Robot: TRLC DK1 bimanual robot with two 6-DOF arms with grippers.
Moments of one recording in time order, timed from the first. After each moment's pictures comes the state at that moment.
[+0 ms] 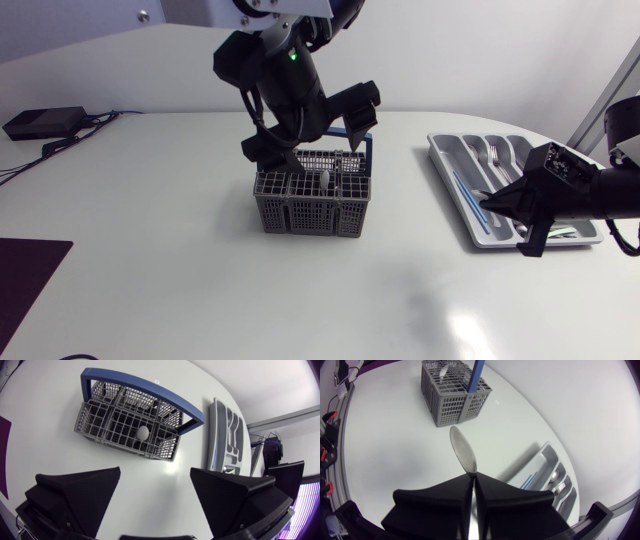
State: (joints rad) left arm -0.75 1.89 1.88 -1.08 -0.06 -0.98; right arm -0.23 1.27 0.82 -0.56 -0.54 -1.12
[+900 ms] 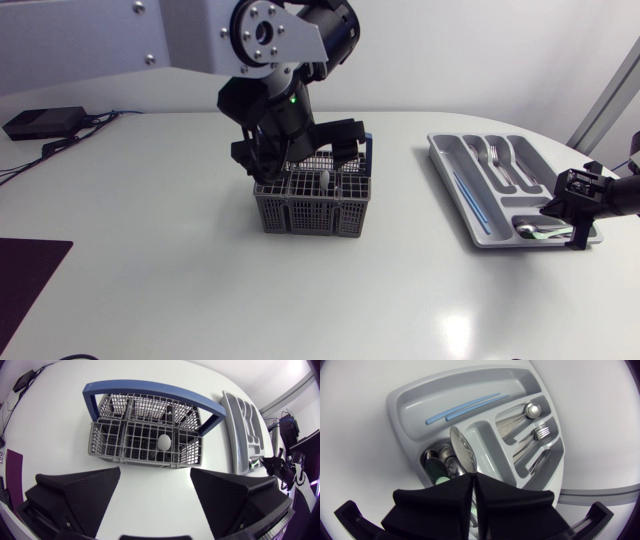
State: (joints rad) left arm -0.75 1.85 1.71 -0.97 -0.19 -0.75; right arm -0.58 1.81 1.07 -0.37 -0.35 -1.59
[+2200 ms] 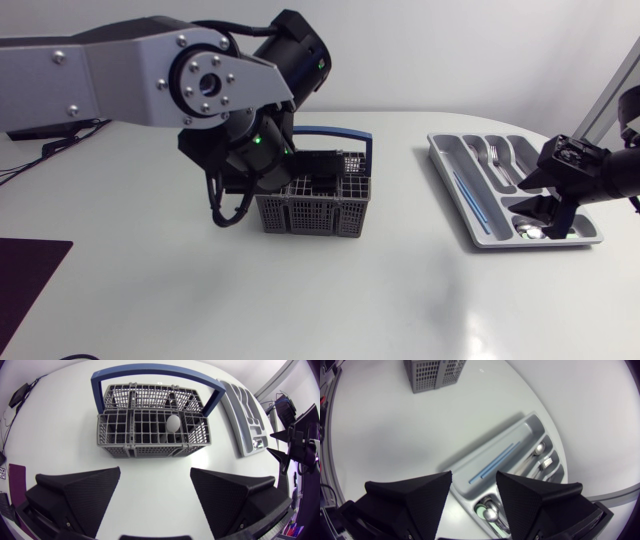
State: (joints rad) left arm -0.77 1.67 1.42 -0.82 -0.20 -0.62; right arm -0.31 1.42 0.98 -0.64 -0.36 -1.23
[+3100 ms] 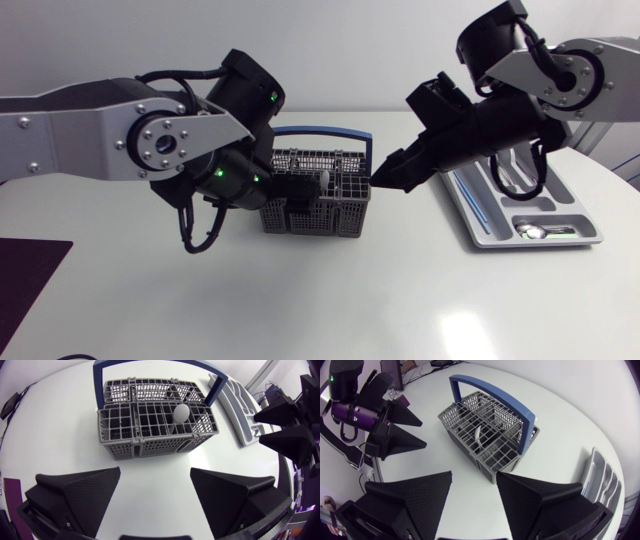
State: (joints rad) left arm -0.69 1.56 1.17 -0.60 -0.10 -0.45; right arm 0.37 1.48 1.20 -0.67 -0.39 -0.24
